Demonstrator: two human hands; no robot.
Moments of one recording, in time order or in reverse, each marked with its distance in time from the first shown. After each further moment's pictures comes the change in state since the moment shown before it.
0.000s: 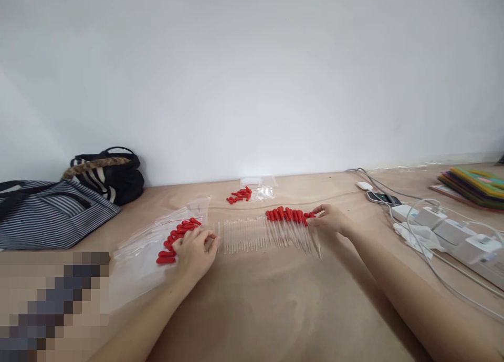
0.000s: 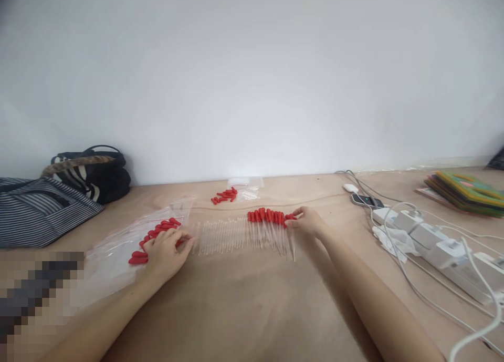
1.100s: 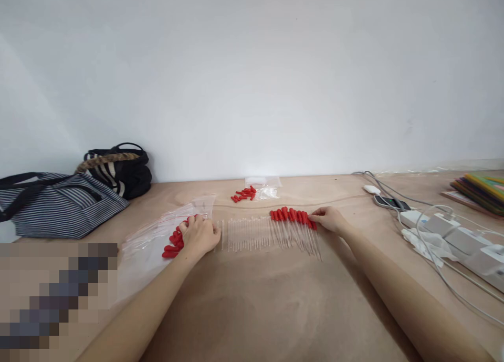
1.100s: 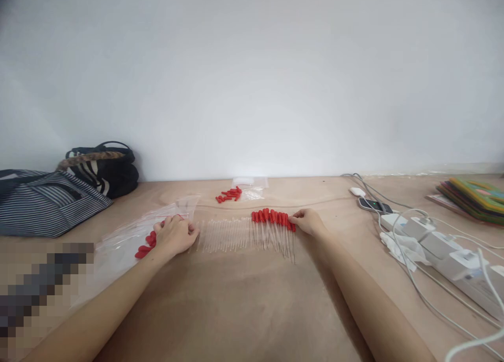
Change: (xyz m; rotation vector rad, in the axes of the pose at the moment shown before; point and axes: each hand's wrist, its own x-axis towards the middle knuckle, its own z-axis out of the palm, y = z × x) left_hand 0.037 -0.001 0.003 0.264 -0.235 -0.118; right_hand 0.027 0.017 0.021 -0.040 0.032 -0.032
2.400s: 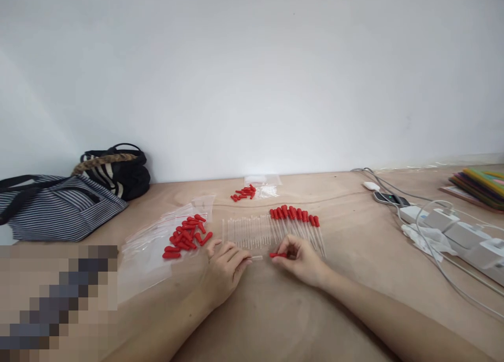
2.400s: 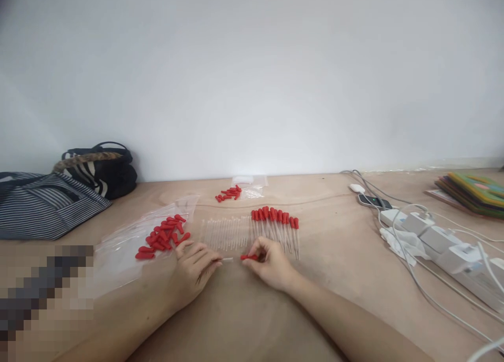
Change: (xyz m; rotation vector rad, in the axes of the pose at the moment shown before) left_hand -0.077 0.027 0.008 -0.510 0.346 0.685; right_hand -0.122 -0.061 0.072 0.456 -0.256 -0.468
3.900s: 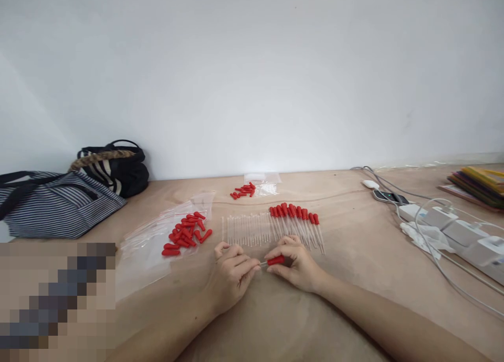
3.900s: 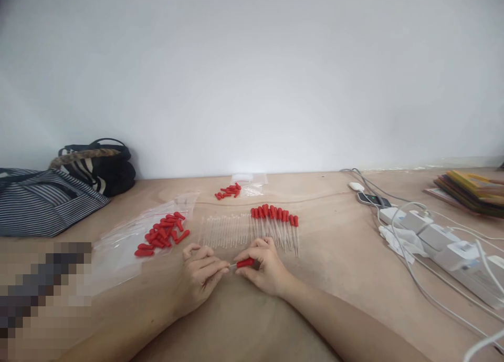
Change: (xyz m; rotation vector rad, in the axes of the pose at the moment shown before) left_hand -0.001 0.017 0.002 -0.124 -0.023 0.079; right_hand -0.007 -0.001 0.004 -0.381 -0.079 -0.356
